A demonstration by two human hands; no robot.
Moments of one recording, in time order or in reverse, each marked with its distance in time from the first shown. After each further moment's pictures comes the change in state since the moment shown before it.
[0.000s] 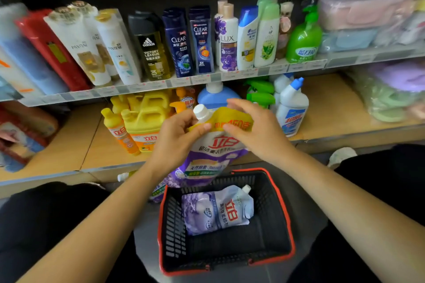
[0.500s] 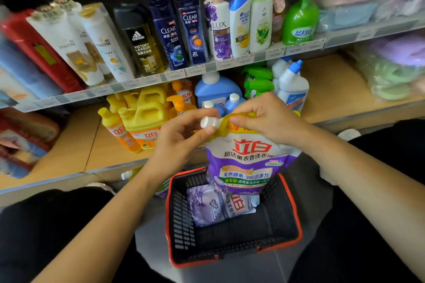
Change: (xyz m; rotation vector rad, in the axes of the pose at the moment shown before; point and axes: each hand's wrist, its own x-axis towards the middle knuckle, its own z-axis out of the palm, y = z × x) left_hand -0.018 0.003 0.005 -0.113 -0.145 0.093; right_hand 0.004 -0.002 -0.029 0.172 -0.321 -0.047
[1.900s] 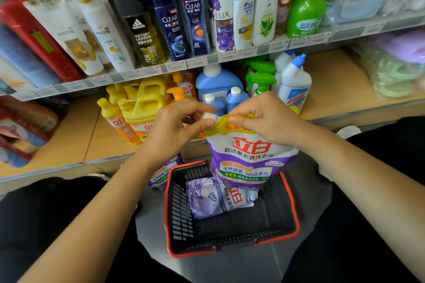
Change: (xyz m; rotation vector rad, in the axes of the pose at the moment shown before) left_hand 0.010 0.006 -0.016 0.458 -0.054 0.126; right_hand -0.003 0.002 0.006 -0.149 -0.025 -0.076
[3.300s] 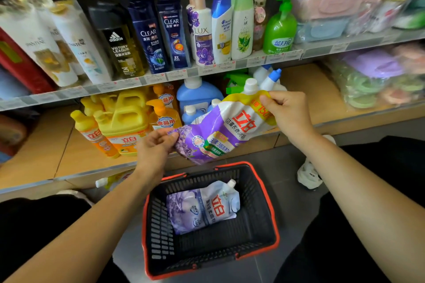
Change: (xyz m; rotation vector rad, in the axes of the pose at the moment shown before) left_hand 0.000 -0.072 0.061 -0.748 0.444 -0.672; right_hand -0.018 0.086 -0.033 0.197 0.652 0.321
